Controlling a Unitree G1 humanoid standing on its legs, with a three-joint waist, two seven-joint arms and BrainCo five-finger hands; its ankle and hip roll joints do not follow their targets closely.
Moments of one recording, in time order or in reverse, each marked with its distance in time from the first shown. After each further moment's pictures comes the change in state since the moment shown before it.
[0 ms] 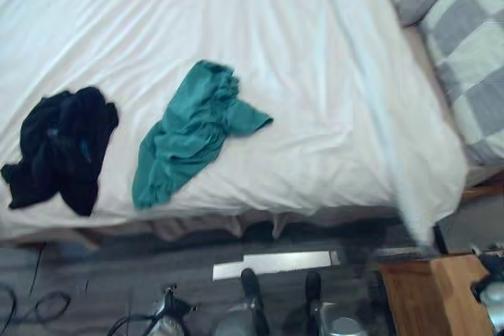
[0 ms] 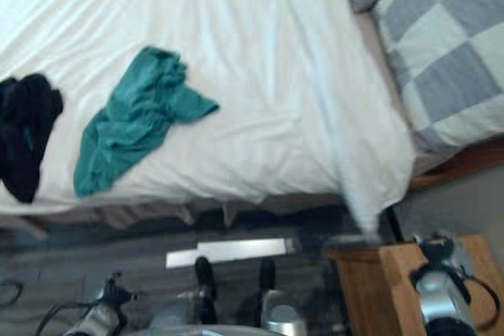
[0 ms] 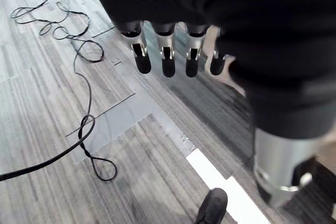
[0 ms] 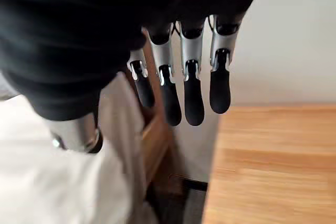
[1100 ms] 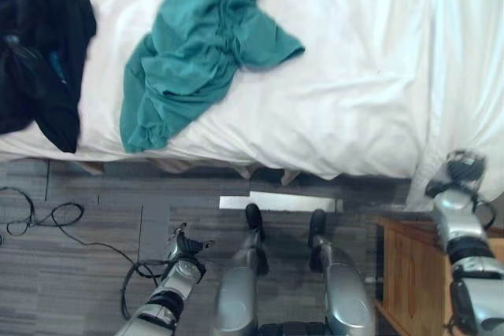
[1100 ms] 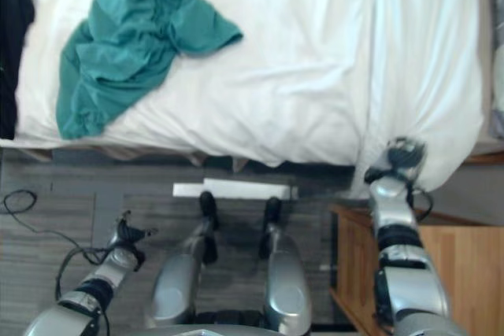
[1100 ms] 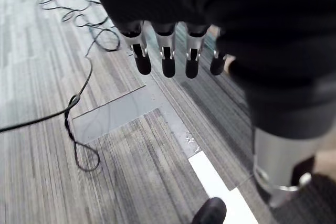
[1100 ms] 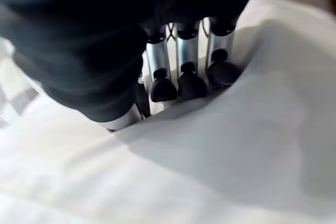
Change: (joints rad) left arm -0.202 -0.022 -0.068 -0.101 -0.160 0.006 0.145; right arm -0.484 0.165 0.124 0.206 0.297 -0.213 -0.122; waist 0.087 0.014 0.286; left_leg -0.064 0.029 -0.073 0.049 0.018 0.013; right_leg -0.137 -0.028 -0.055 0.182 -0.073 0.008
